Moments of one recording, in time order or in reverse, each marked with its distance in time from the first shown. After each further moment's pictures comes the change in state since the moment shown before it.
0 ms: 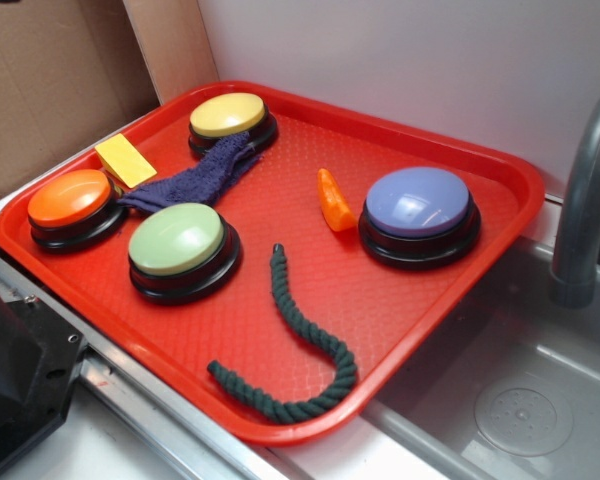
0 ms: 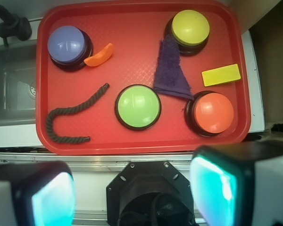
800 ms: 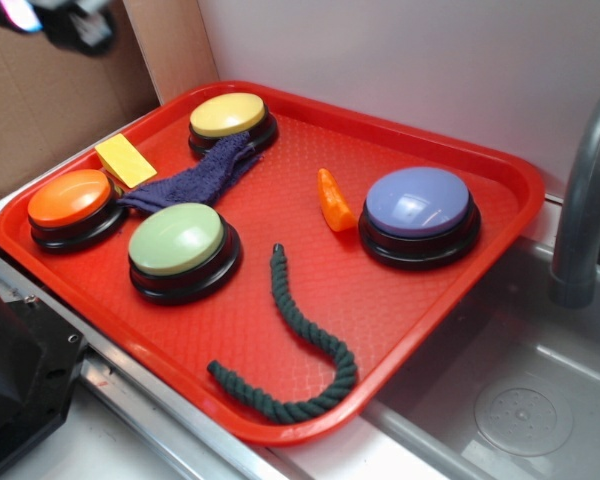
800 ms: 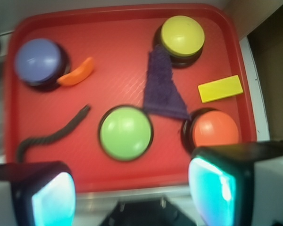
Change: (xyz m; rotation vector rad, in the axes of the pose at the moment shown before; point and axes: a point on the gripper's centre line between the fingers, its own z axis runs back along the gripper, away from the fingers) arm 0.044 0.023 -0.068 0.070 -0.045 0.082
